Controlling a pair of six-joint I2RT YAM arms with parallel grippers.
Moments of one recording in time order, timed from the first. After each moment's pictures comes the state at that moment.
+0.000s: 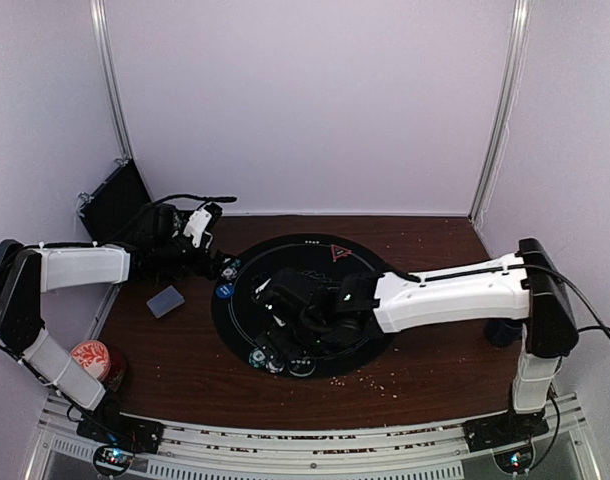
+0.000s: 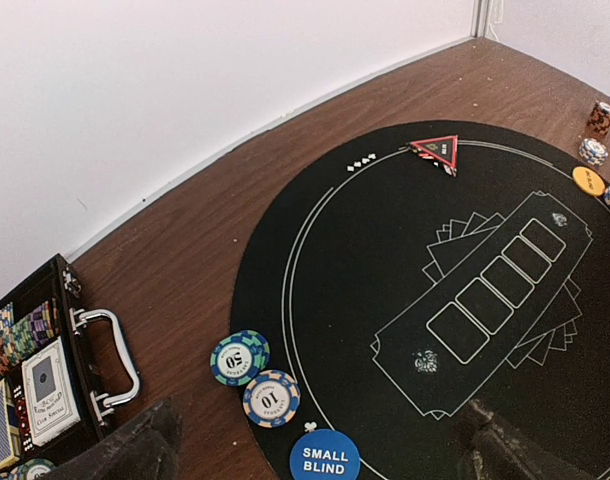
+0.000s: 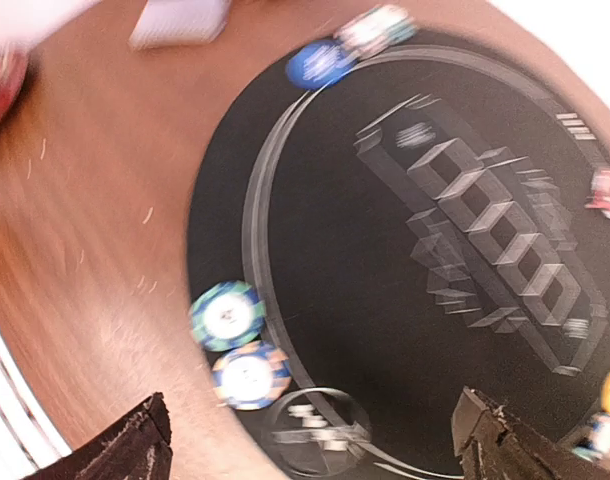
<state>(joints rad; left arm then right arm) -0.35 1.52 0.88 0.13 0.27 0.26 1.25 1.94 1.51 -0.49 0.34 0.31</state>
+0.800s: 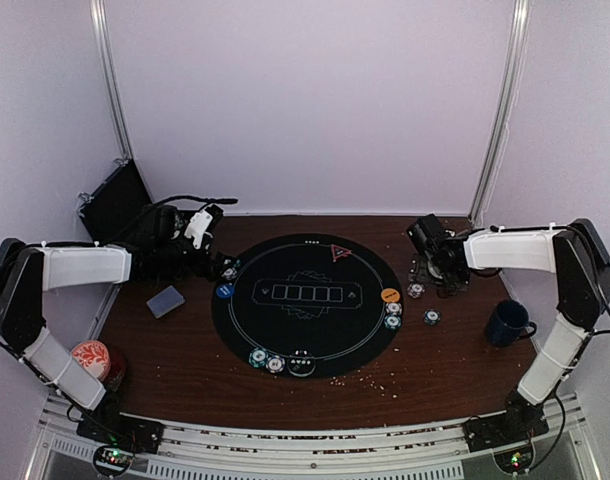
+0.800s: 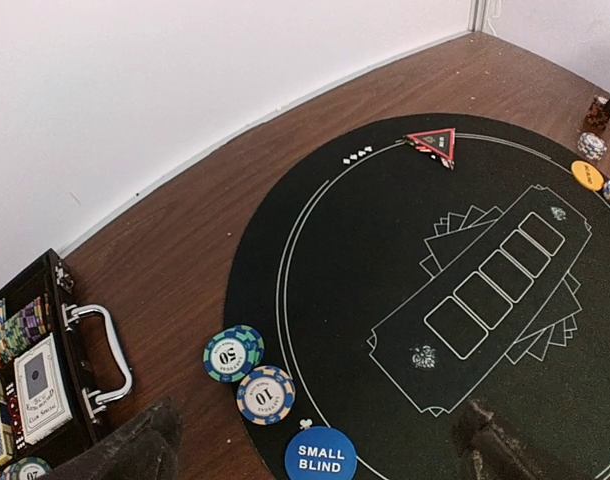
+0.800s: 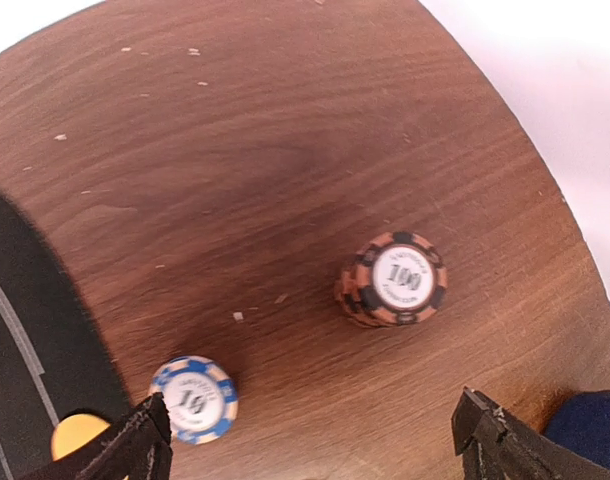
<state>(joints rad) -0.35 1.53 0.88 0.13 0.27 0.26 0.46 1.69 1.08 -0.48 0.60 0.71</state>
